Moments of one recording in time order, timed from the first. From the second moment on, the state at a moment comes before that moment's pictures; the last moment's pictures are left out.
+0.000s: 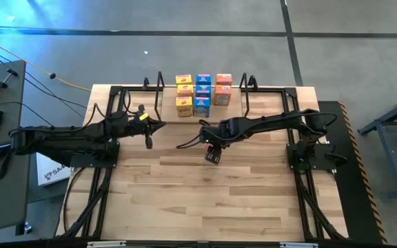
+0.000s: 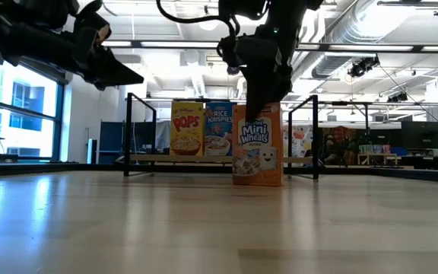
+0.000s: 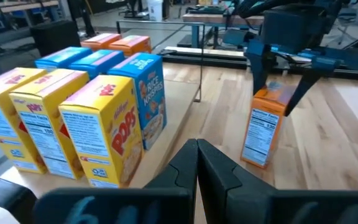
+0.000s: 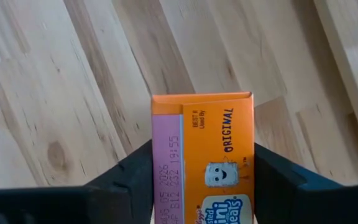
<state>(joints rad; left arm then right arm) 0.26 0.73 0.26 0.27 -0.05 0.03 0.01 1.85 1.46 -0.86 0.12 0.35</state>
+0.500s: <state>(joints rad) 0.37 0.73 0.26 0.26 0.05 0.01 -0.03 1.84 1.74 -1.14 0.19 0.08</state>
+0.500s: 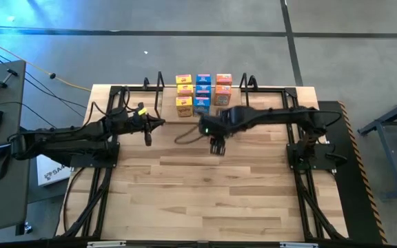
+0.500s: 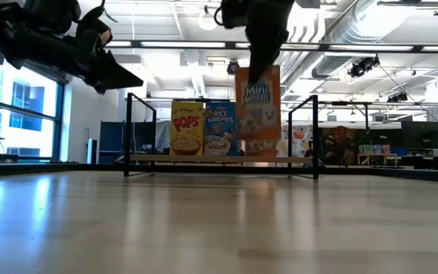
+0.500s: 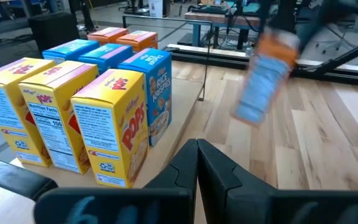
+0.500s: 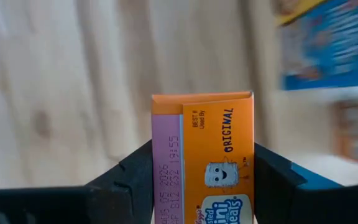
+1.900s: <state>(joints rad) 0.47 0.70 0.26 0.25 0.15 -0.01 -0.42 1.84 1.70 -1.04 0.16 -0.38</state>
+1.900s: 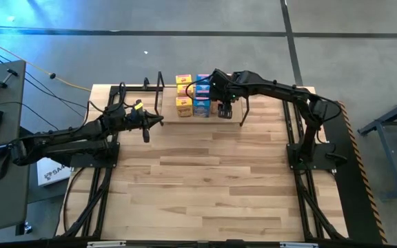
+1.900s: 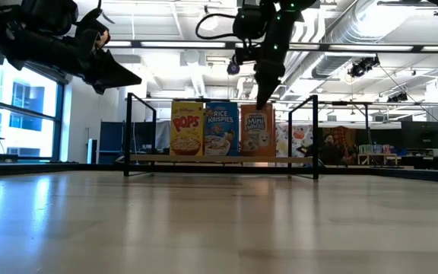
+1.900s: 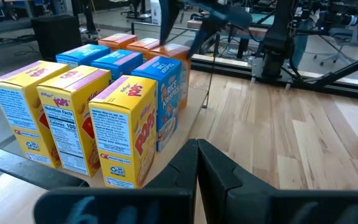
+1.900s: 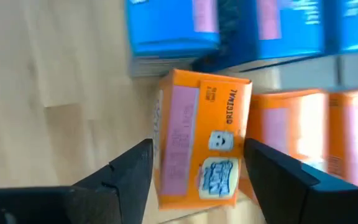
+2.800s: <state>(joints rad) 0.47 0.70 0.26 0.28 0.16 -0.02 -0.43 1.87 1.73 -0.87 0.07 -0.32</state>
